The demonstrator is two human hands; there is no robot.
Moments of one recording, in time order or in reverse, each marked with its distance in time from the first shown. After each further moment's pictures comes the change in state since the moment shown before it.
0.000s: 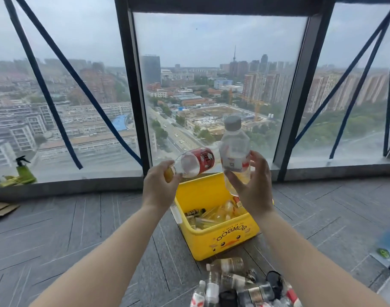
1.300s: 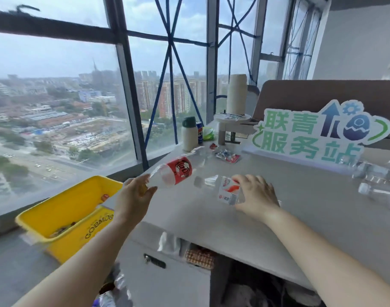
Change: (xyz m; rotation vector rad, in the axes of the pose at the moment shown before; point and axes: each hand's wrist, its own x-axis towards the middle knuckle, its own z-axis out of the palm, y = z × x) left_hand -0.338 0.350 0.064 -0.204 -0.452 0.328; right_hand -0.258 -0.075 -0.596 -1.051 -0.270 0.526
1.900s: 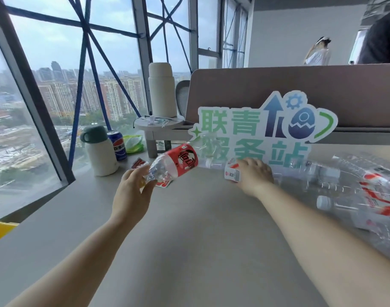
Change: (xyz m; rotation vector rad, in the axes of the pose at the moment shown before) left_hand 0.133 0.113 0.242 -0.140 -0.136 0.254; right_hand 0.158 0.241 0.026 -0.168 -0.009 0.390
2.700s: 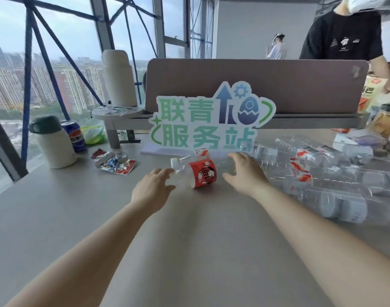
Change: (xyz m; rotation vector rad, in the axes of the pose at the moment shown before) left_hand -0.040 0.083 0.074 0.215 -0.446 0.178; right_hand -0.109 0.061 -0.047 0.276 0.052 0.077
